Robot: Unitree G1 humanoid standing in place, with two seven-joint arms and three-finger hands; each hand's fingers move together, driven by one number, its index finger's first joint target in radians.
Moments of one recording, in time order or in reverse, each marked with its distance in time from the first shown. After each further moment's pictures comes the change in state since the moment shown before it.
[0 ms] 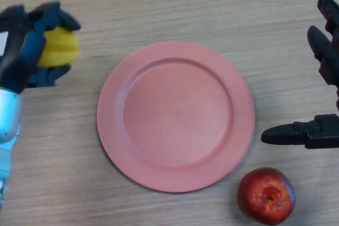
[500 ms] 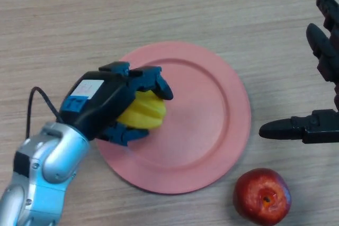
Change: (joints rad) left arm 0.135 -0.149 -0.149 -0.187 -0.126 0.095 -0.408; right arm -0.024 -0.001 0.009 0.027 -0.003 0.000 -0.014
